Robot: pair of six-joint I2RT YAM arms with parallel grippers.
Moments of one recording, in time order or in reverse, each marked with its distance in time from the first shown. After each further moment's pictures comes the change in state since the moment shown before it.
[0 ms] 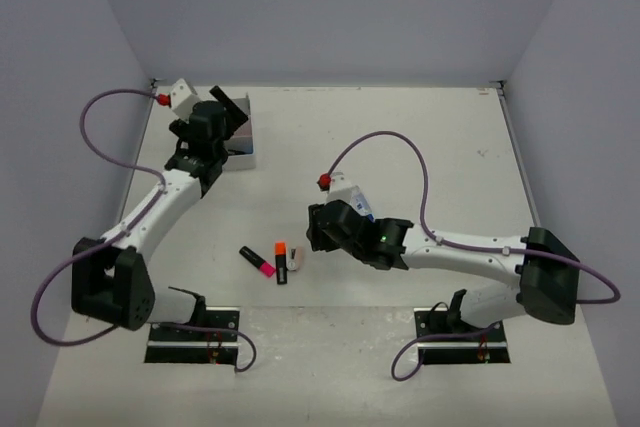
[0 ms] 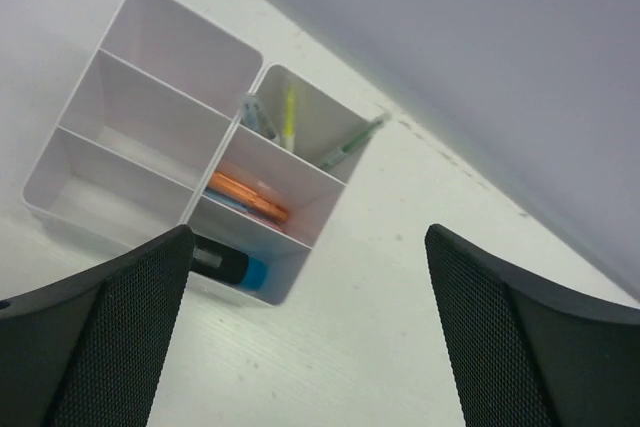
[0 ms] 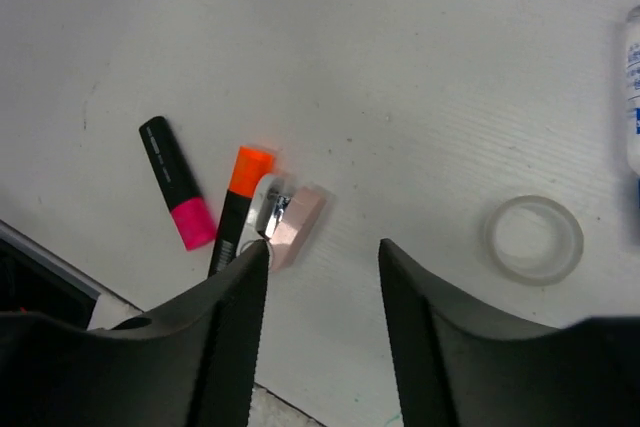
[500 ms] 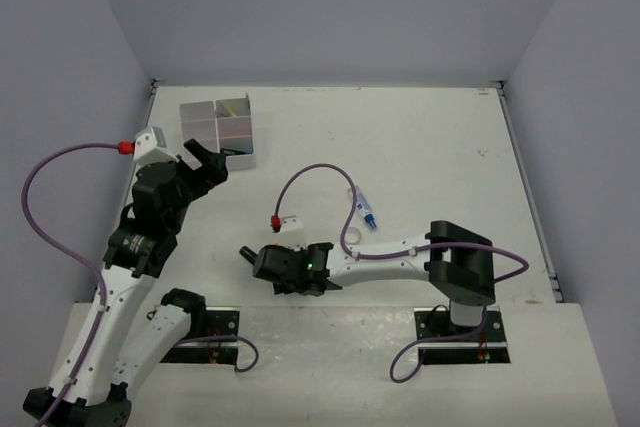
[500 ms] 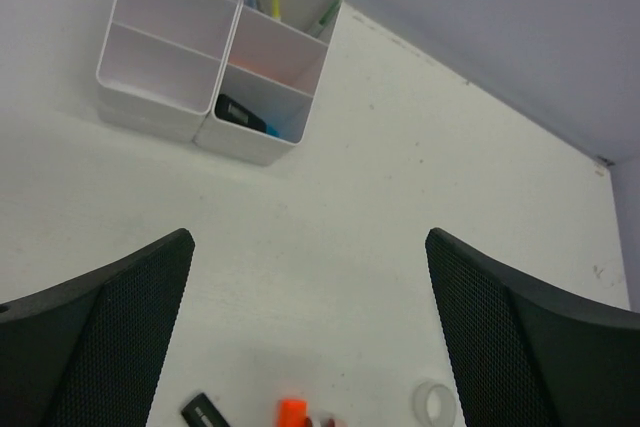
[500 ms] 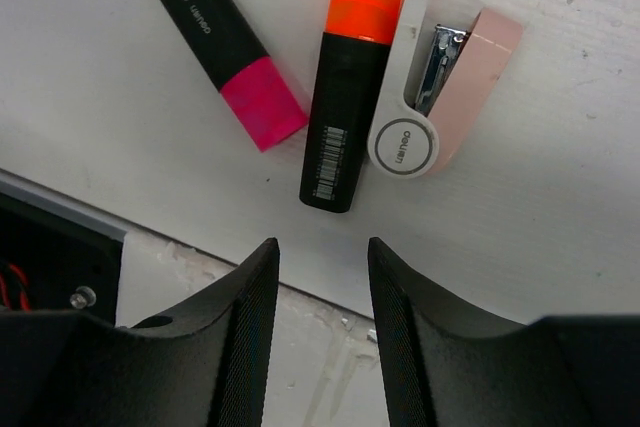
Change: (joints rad) left arm -0.002 -0.683 -0.158 -0.464 0.263 0.059; right arm 0.244 0.448 0.340 -0.265 0.004 0.369
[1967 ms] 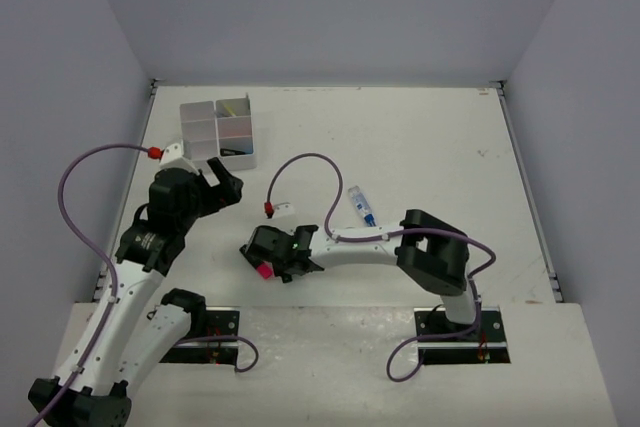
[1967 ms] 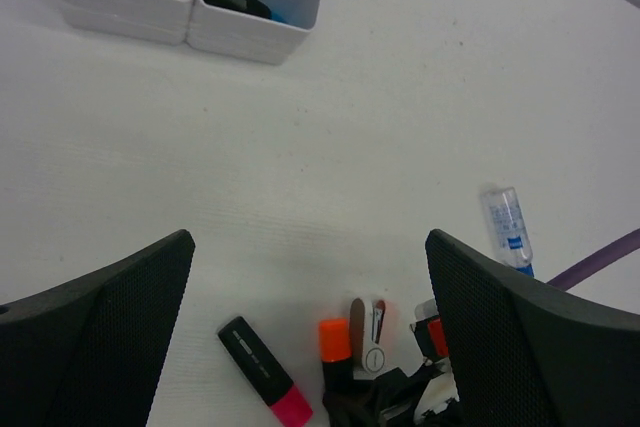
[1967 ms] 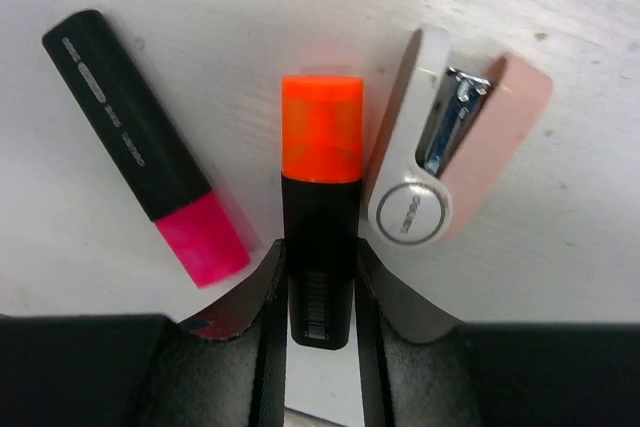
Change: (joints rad) left arm 0.000 -0.003 -0.094 -0.093 0.150 0.077; right arm -0.107 0.182 0.143 -0.041 -0.025 -0.100
